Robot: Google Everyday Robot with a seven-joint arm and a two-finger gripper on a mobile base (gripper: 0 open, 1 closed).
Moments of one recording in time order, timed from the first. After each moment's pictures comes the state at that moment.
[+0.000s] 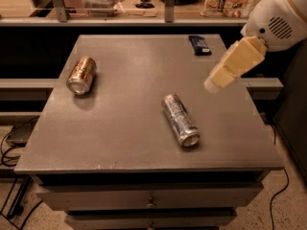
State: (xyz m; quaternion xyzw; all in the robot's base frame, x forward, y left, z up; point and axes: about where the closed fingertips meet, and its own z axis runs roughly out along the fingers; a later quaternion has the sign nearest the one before) arm 0.496 -0.140 1.000 -0.47 0.83 0.08 0.28
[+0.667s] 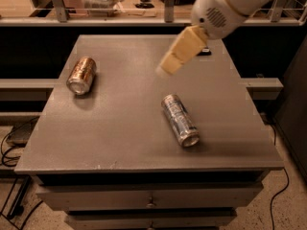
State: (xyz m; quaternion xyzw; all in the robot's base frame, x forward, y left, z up) arm 0.537 -0.043 0.998 -0.52 0.80 0.12 0.29
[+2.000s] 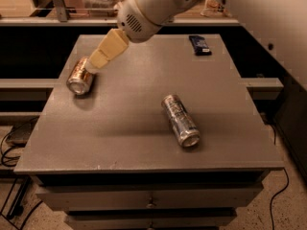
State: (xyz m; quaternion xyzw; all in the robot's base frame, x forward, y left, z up) arm 0.580 0.106 0.974 -0.52 0.76 0.22 0.31
